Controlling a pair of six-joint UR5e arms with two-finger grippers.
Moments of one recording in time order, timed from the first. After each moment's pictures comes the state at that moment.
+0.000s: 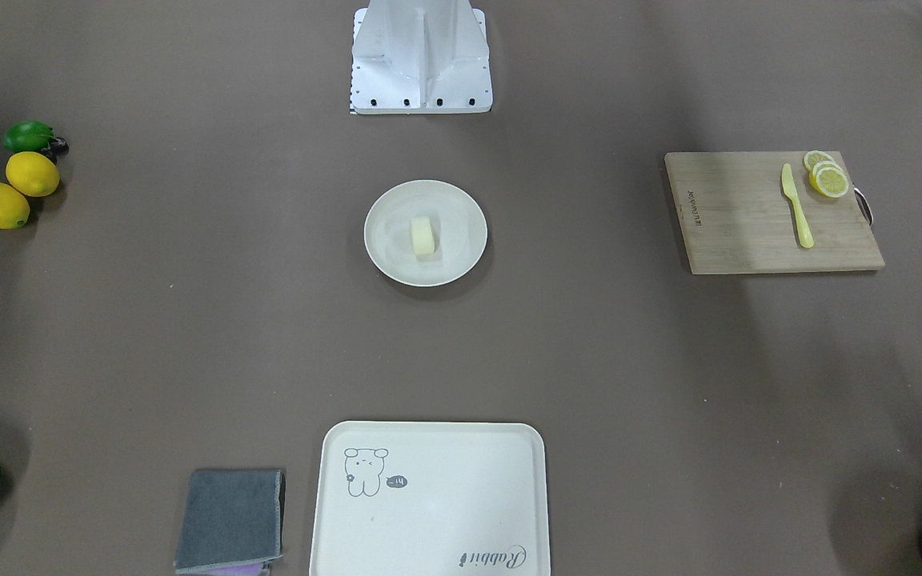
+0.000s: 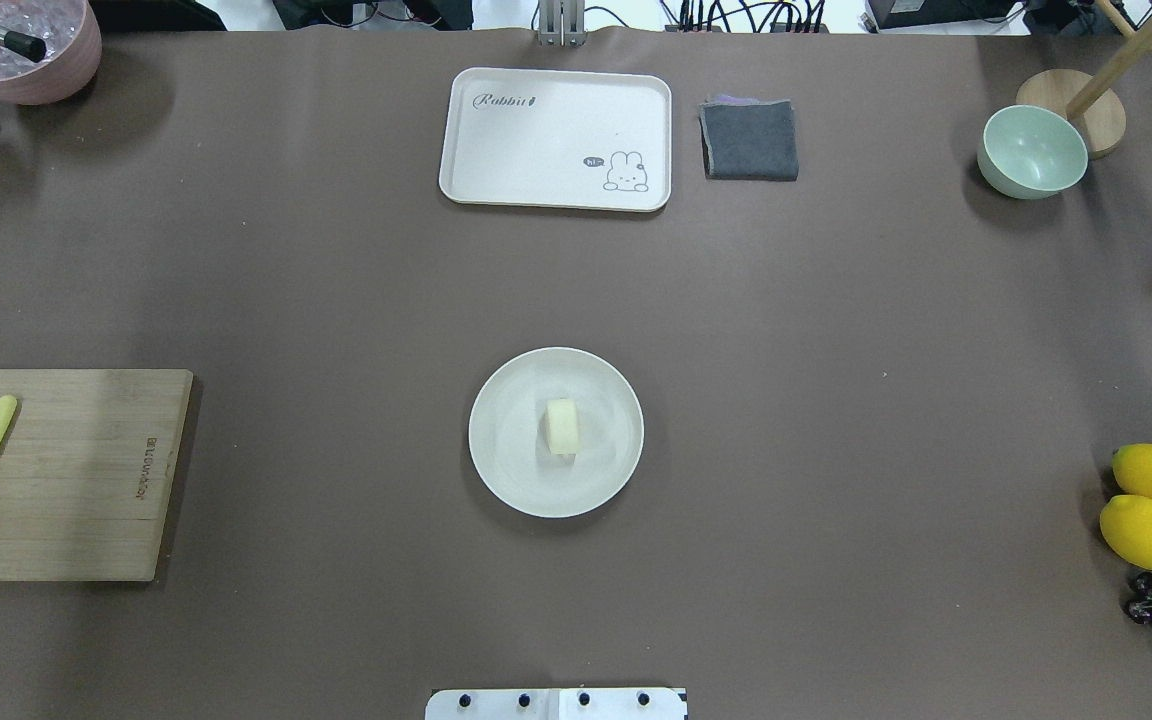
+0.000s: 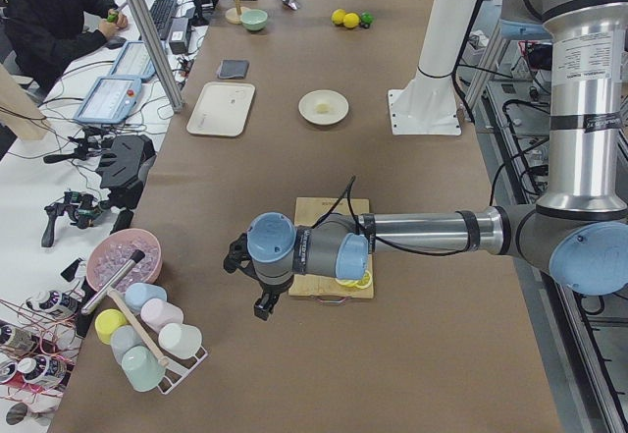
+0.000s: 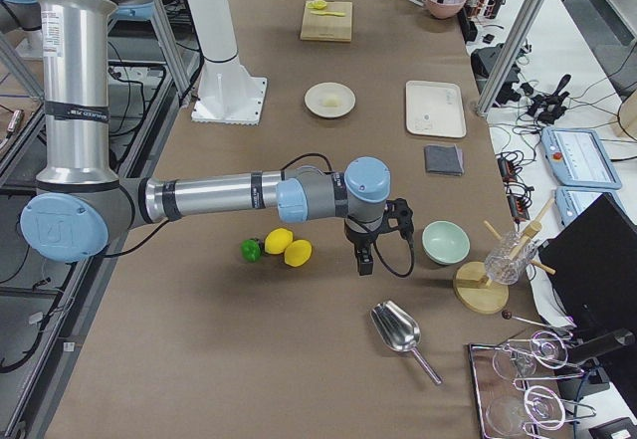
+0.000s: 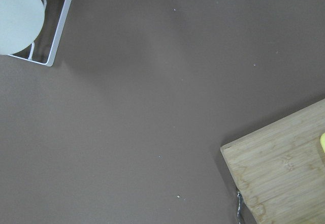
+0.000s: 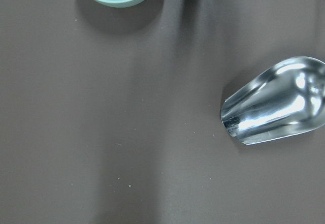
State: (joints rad) left arm -1.58 -1.50 -1.61 -1.73 -2.44 0.33; right arm 1.48 -1.62 1.75 -1.53 2.37 0.02
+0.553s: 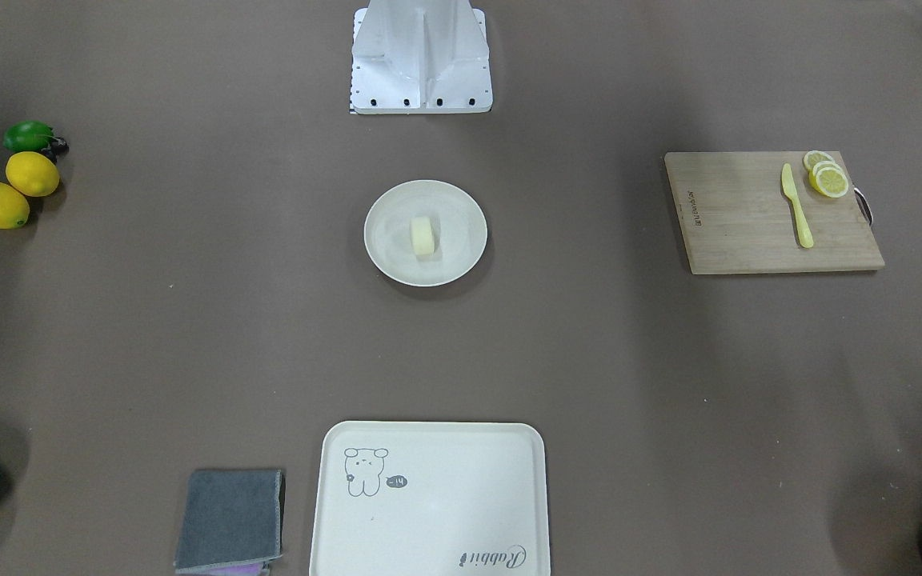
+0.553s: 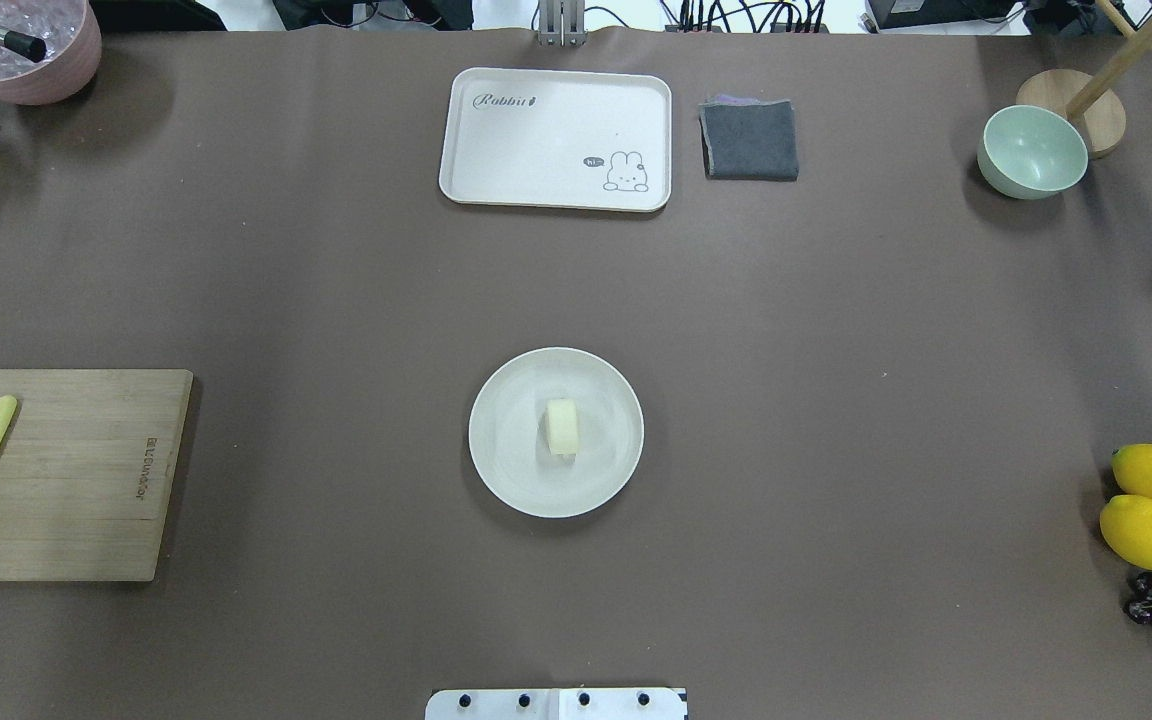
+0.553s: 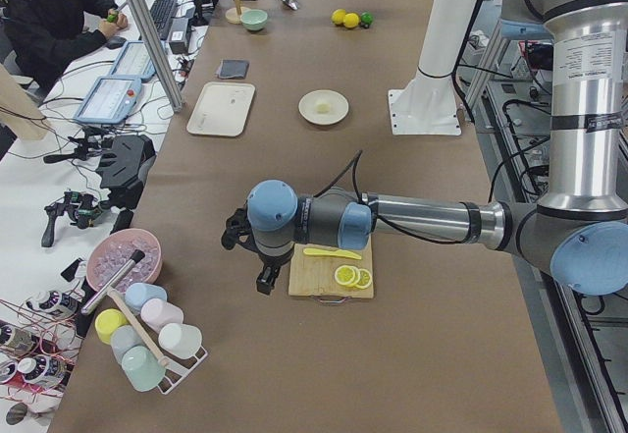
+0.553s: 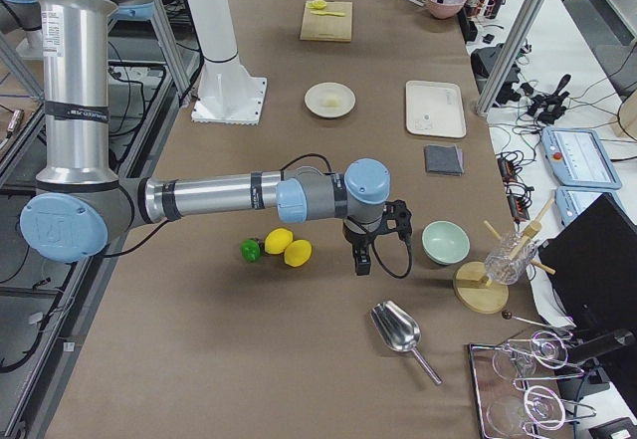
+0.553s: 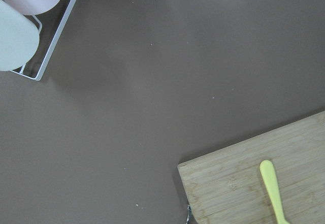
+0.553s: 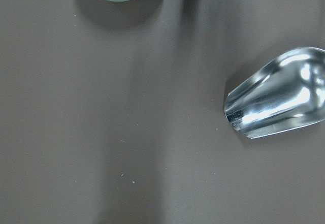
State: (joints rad) left arm -1.59 -1.50 -1.76 -1.59 -2.46 0.13; right arm 1.47 -1.62 1.75 -1.54 2.38 0.03
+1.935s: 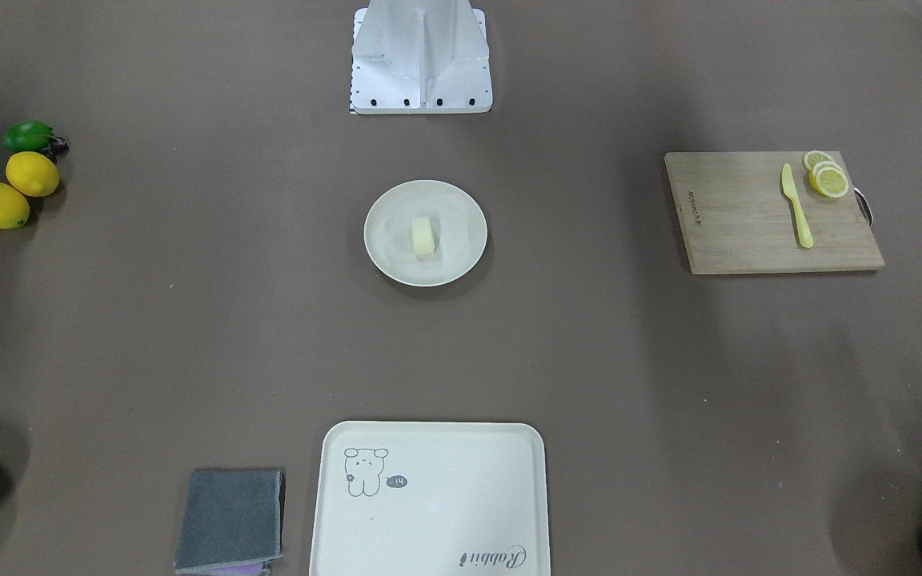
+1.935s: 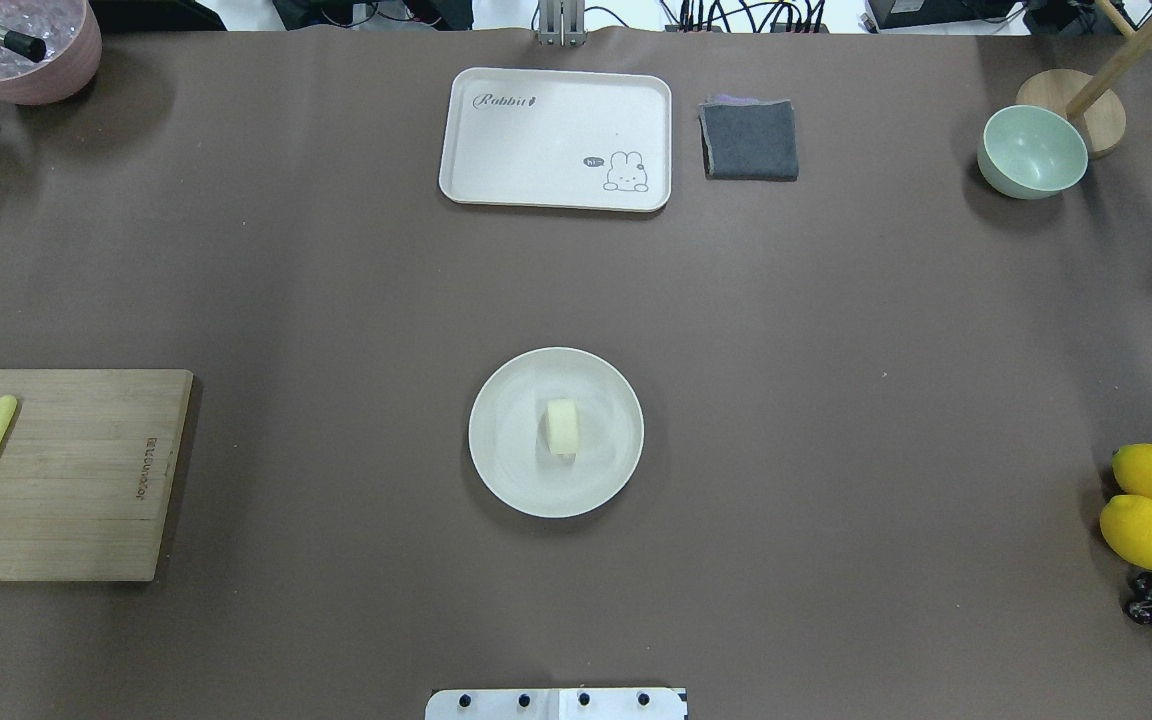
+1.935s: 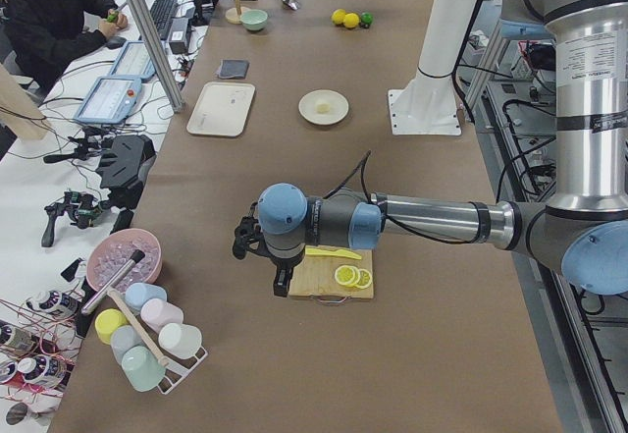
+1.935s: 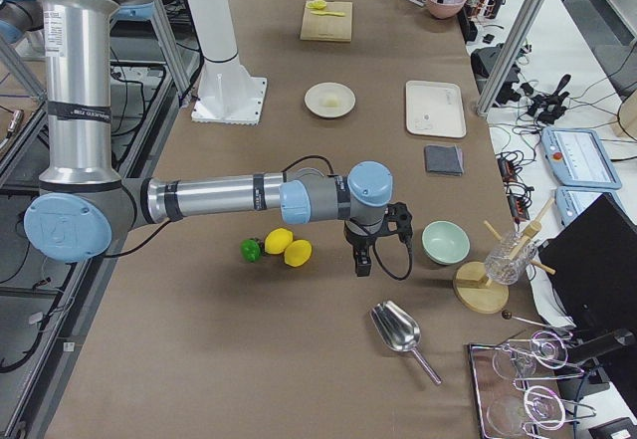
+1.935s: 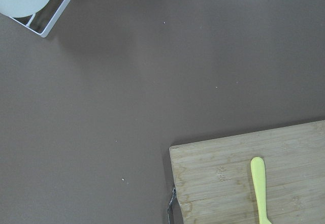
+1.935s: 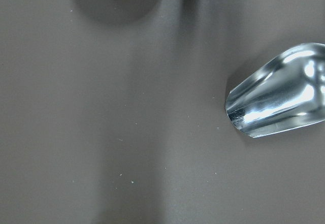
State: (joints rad) left arm -1.58 -1.45 -1.76 -1.58 -2.46 0.09; right arm 1.46 -1.62 1.73 -1.54 2.38 0.03
